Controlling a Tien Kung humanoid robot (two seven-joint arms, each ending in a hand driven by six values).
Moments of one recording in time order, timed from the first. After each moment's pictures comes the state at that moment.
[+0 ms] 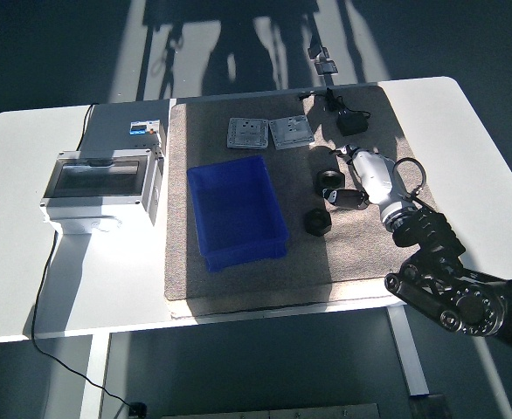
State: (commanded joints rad) left arm -0.04 0.10 -1.39 -0.18 1.49 -0.10 0.21; right arm 0.62 -0.17 0.60 0.96 -1.75 -0.53 -0.13
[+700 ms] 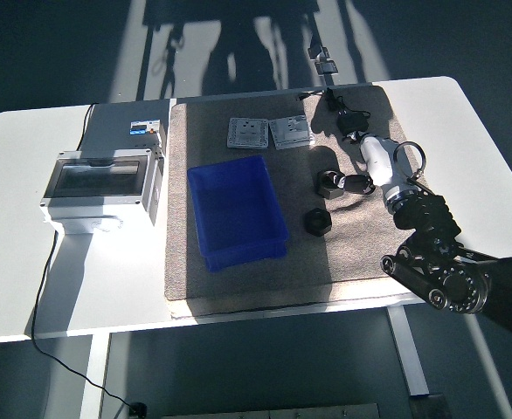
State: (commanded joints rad) left arm -0.04 0.09 -1.41 -0.18 1.52 -0.09 0.20; right arm 0.73 -0.10 0.55 0.72 -1.76 -0.51 -0.17
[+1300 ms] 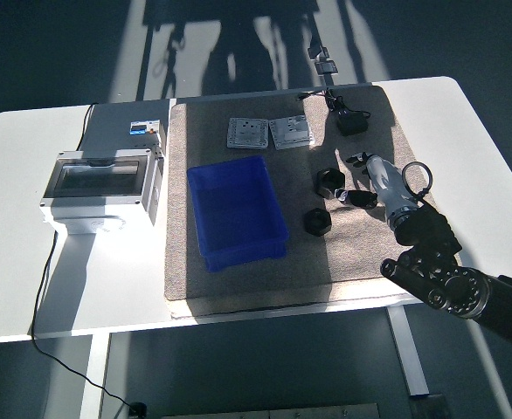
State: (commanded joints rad) left arm -0.04 0.08 -1.42 -0.18 1.53 -0.08 0.21; right arm 0.69 -0.10 0.50 0.72 -1.41 -0.54 -0.10
